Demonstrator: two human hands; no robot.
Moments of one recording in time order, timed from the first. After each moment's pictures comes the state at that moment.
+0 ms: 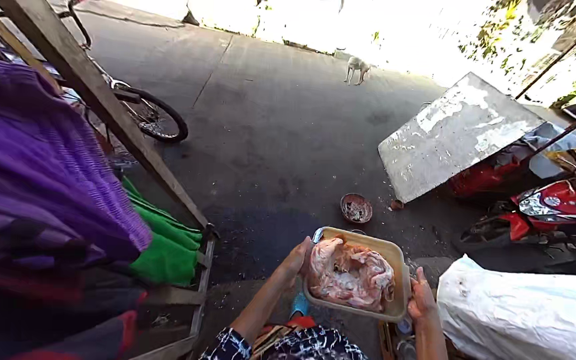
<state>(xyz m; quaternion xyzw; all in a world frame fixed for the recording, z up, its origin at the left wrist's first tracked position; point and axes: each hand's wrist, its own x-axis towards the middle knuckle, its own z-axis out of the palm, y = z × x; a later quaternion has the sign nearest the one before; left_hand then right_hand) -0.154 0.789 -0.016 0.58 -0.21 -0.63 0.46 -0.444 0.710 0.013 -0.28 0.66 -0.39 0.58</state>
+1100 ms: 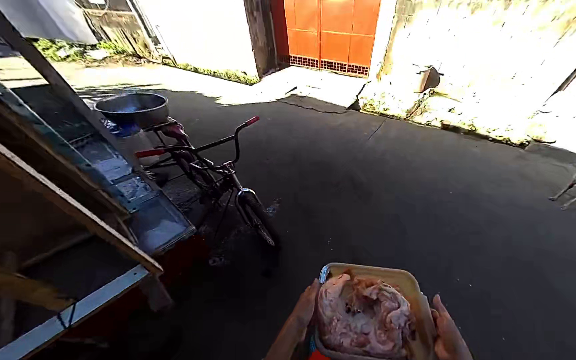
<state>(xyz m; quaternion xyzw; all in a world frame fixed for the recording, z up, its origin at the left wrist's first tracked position) 0.788 0.132 -0.140 0.68 0.04 -0.38 0.63 0.636 -0.132 -0.128 -0.47 0.48 -0.13 0.73</state>
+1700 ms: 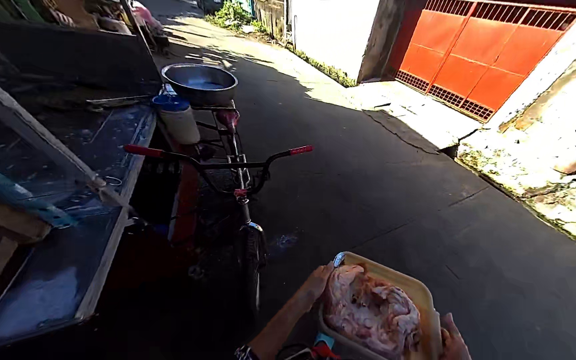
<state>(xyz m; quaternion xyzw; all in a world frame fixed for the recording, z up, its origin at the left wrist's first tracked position) 1.378 -0.032 -0.174 0.65 0.12 -0.28 0.69 1.305 -0.342 -0.152 -0.57 0.34 0.01 0.75</state>
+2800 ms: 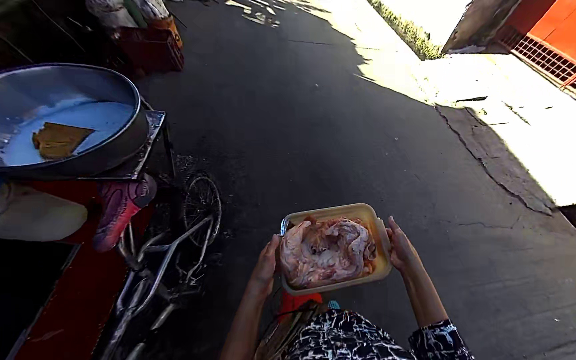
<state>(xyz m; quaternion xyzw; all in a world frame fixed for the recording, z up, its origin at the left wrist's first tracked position) 2.330 0.092 -0.199 0.55 0.42 0.03 0.72 2.509 -0.156 -0.173 -0.67 0.15 0.30 0.66</state>
